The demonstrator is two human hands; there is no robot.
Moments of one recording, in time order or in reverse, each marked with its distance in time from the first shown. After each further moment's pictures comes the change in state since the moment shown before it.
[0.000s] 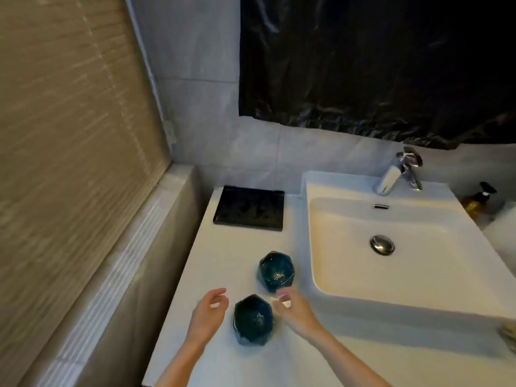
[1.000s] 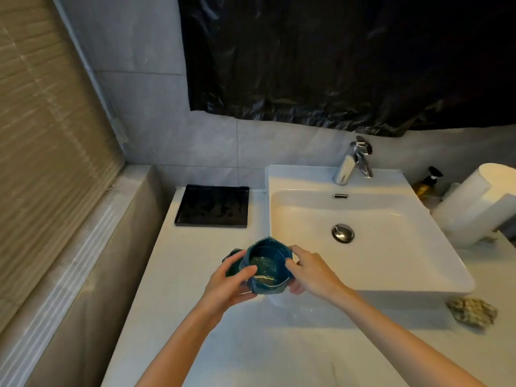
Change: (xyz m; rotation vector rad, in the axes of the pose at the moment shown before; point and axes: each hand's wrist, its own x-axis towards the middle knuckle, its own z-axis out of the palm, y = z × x) left_hand -0.031 0.113 0.074 -0.413 -0.405 -0.027; right_hand -0.031 -0.047 -0.134 -0.157 0.037 -0.056
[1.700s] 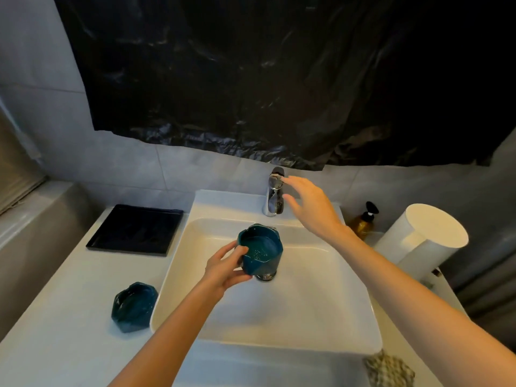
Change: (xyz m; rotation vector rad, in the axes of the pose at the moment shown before) left_hand 0.128 0.037 0.246 -0.133 0.176 -0.057; right_hand 0.096 0.068 -0.291 -0.457 0.503 -0.457
